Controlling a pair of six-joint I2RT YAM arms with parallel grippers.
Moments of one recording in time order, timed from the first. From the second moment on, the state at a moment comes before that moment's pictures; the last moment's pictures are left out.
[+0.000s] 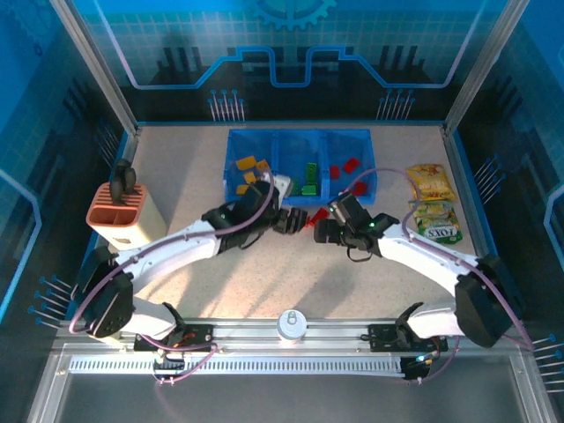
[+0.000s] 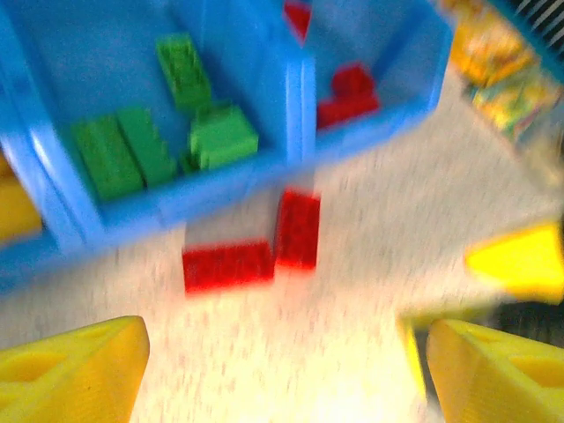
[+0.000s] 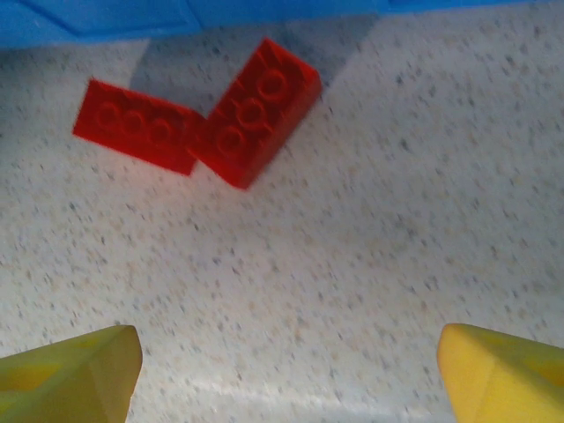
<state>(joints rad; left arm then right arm) -0.77 1.40 0.96 -0.24 -0.09 -0.40 0.62 1.35 0.84 -0.52 0.13 0.65</state>
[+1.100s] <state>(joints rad) -0.90 0.93 0.42 -0.31 -0.25 -0.74 0.58 1.89 1.22 -0.54 0.22 0.75</state>
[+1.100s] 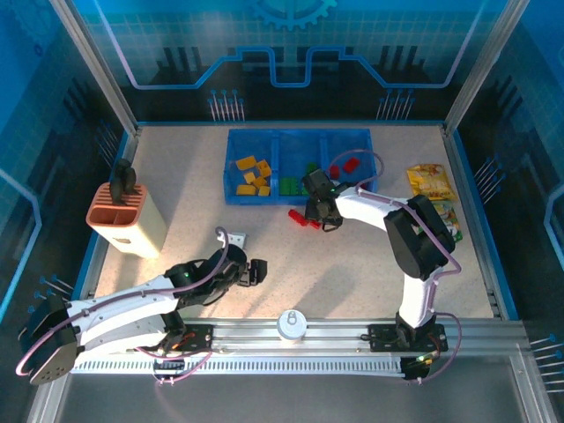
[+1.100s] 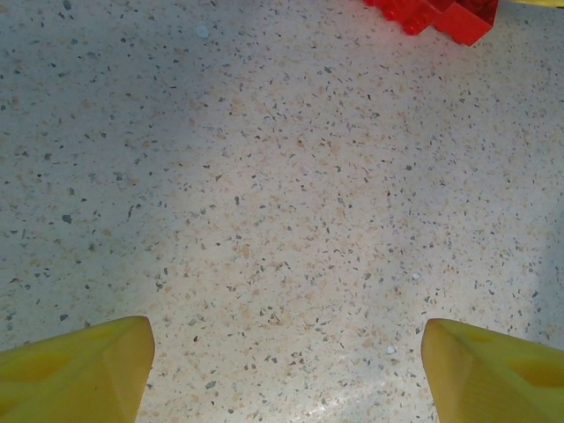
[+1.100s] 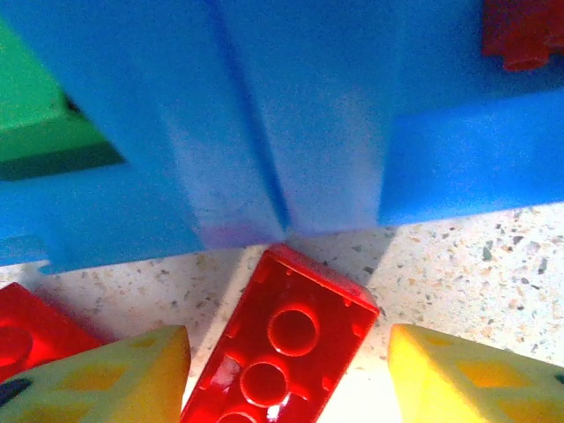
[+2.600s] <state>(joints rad) -0.91 1.03 0.51 -0.33 -0.27 -0.72 0.29 1.80 1.49 -0.68 0.13 0.45</state>
